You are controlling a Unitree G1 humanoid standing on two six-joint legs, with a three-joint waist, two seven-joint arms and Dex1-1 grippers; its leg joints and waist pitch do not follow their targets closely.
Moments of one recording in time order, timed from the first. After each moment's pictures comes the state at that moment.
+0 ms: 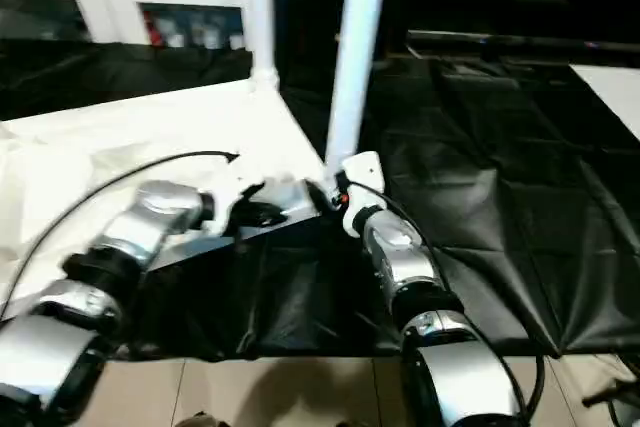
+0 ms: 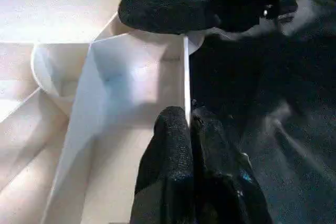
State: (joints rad) left arm -0.77 0.25 -0.21 0.85 0.11 0.11 -1.05; right arm -0.71 -0.07 -0.02 1.07 0.04 -0.23 0.53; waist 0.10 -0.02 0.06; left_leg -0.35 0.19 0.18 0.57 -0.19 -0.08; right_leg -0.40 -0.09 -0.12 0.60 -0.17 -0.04
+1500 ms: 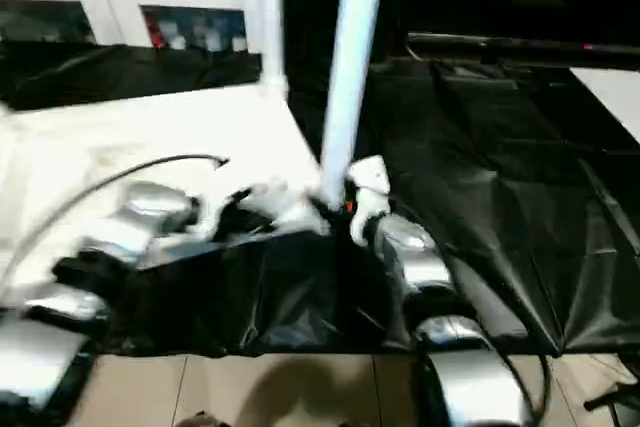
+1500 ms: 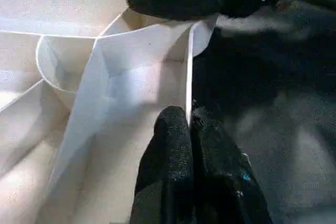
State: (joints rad) left arm -0.76 0.19 -0.18 0.85 0.10 0.16 -0.98; right arm -0.69 -0.06 -0.07 1.03 0.09 -0.14 0.45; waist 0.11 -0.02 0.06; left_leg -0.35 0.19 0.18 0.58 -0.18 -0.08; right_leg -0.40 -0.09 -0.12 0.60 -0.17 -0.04
